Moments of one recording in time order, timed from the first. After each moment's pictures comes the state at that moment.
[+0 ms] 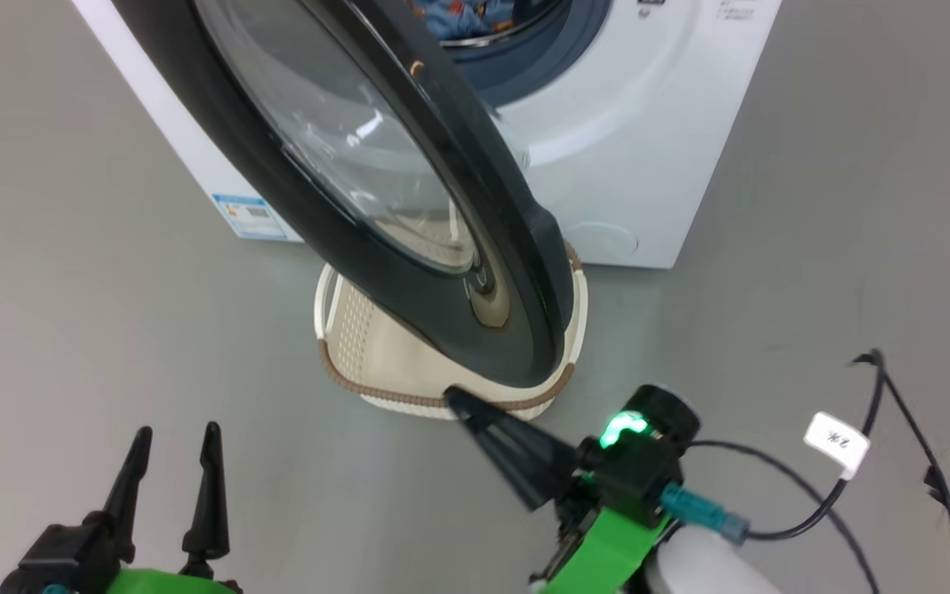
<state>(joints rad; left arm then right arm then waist) -0.01 0.04 0.04 0.10 -0.22 -0.10 -0.26 -0.35 -0.12 0.67 0.12 0.29 0.13 -0.26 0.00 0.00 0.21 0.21</state>
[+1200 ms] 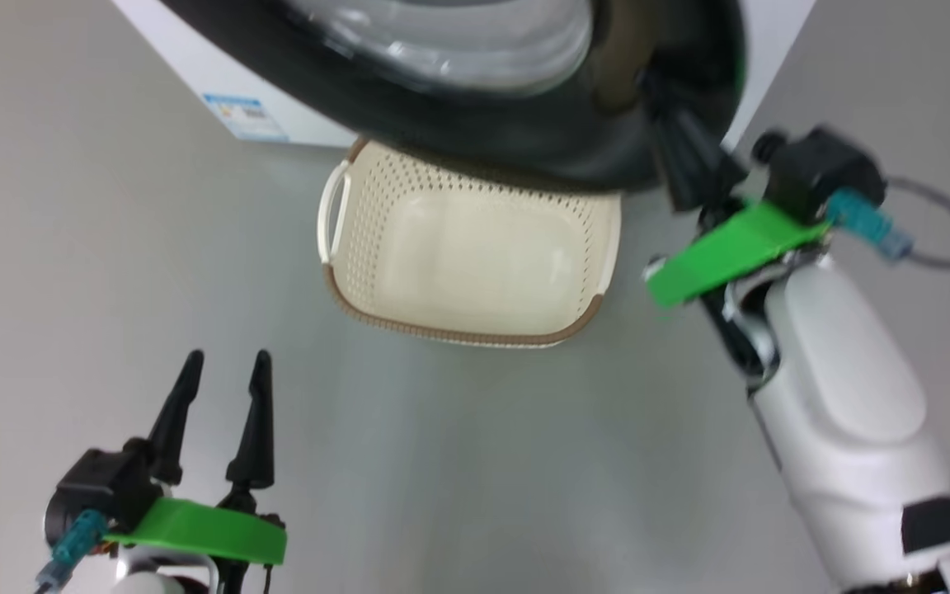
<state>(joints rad) -0.16 0.03 -0.06 0.14 -0.27 -0.12 -0.26 -0.76 -0.07 0.19 0.44 0.19 0.13 -0.26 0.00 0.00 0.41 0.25</state>
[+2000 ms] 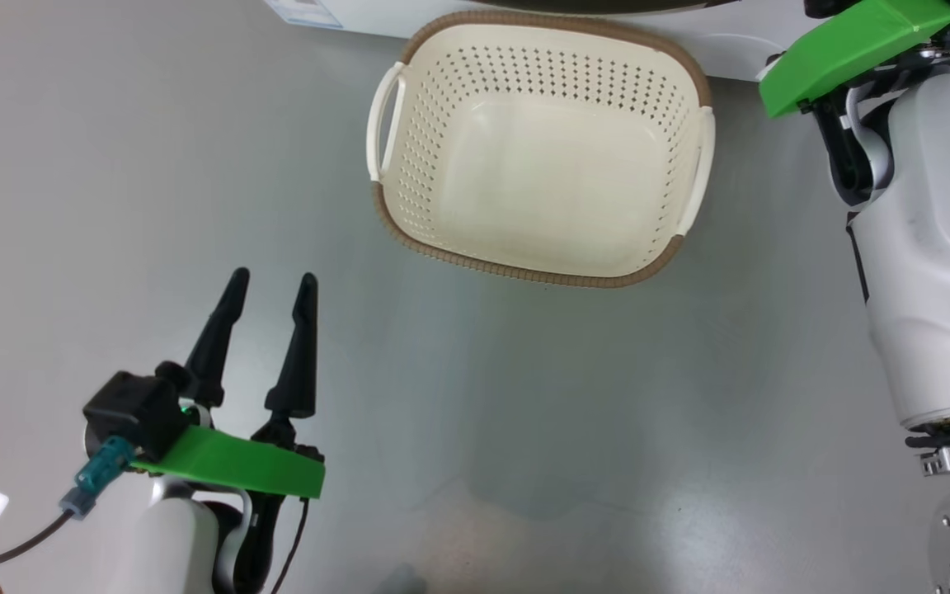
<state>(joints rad) -0.31 0.03 -0.15 0.15 -0.34 -0.13 -0.26 -1.12 -0.13 0.01 0.72 0.09 0.13 -0.26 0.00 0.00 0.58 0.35</state>
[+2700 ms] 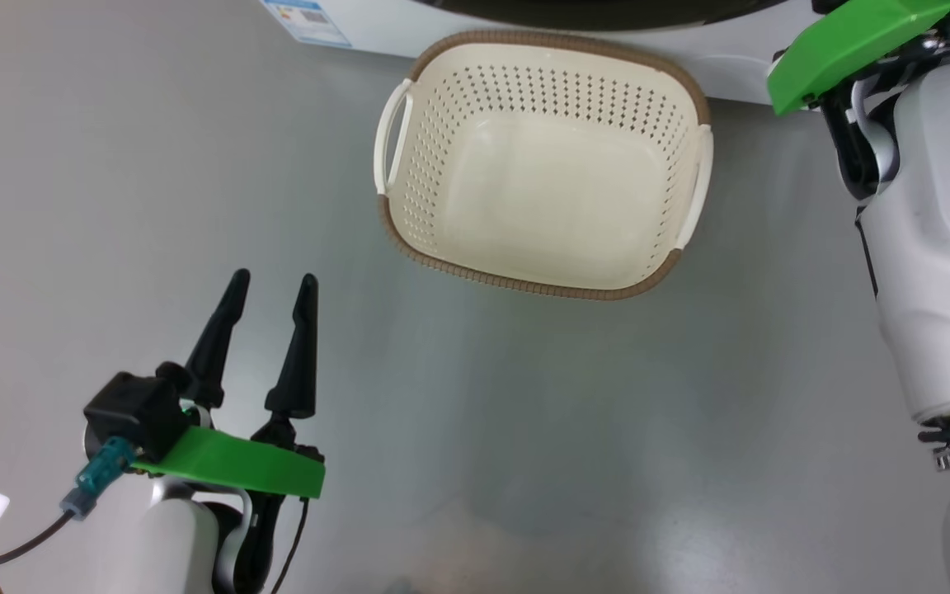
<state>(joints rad) -0.31 0.02 -0.16 0.16 -0.34 -0.13 -0.26 -1.15 -0.16 0.04 0.79 0.07 0.13 -0.26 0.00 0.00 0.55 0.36</state>
